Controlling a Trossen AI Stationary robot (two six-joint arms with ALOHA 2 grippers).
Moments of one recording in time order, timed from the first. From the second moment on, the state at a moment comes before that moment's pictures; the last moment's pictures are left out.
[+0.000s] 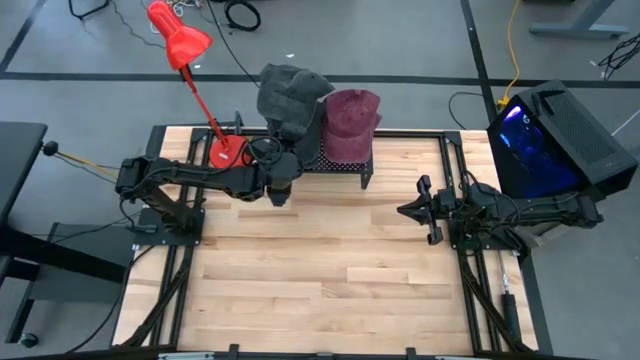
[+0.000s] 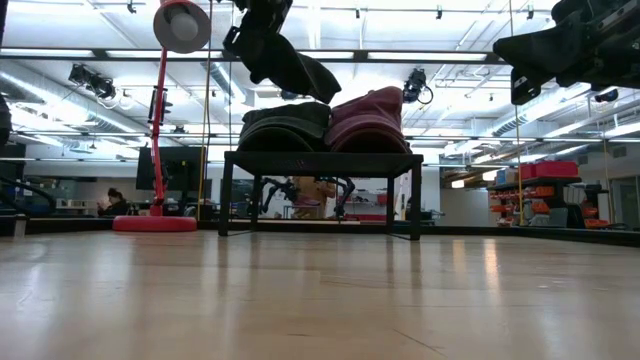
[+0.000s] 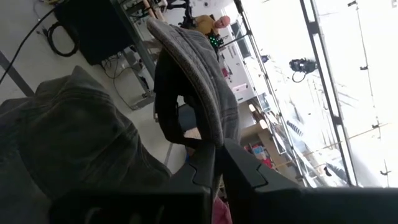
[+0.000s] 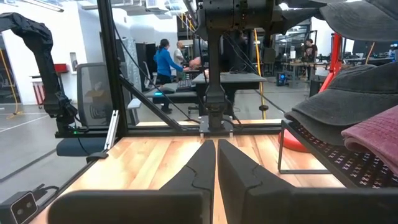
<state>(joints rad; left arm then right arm) 0.01 1.59 1.27 0.28 -1.57 -1.24 0.00 0.33 0.10 0.34 -0.09 0.04</state>
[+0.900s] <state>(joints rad) 0.00 1.59 1.27 0.20 -1.46 -1.18 0.00 0.33 0.10 0.34 -0.09 0.04</state>
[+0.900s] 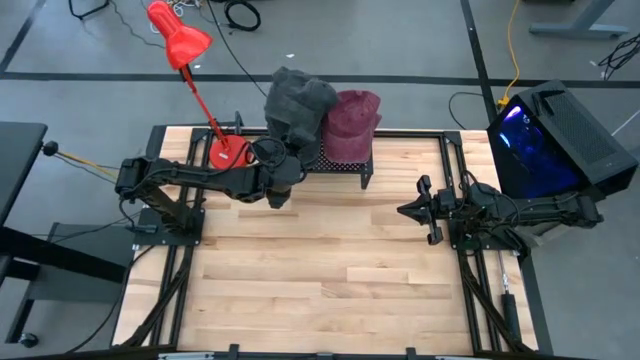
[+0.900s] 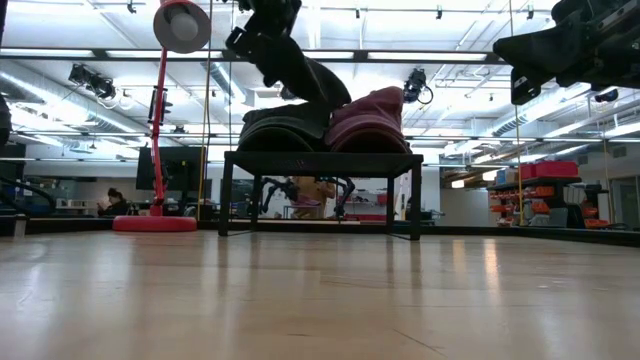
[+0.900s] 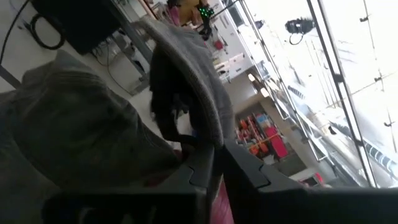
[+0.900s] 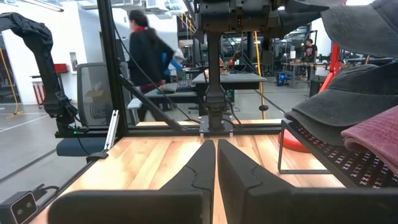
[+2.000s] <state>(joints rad) -0.04 1.58 1.27 0.15 -1.50 -1.11 0.00 0.33 0.10 0.34 -0.09 0.04</state>
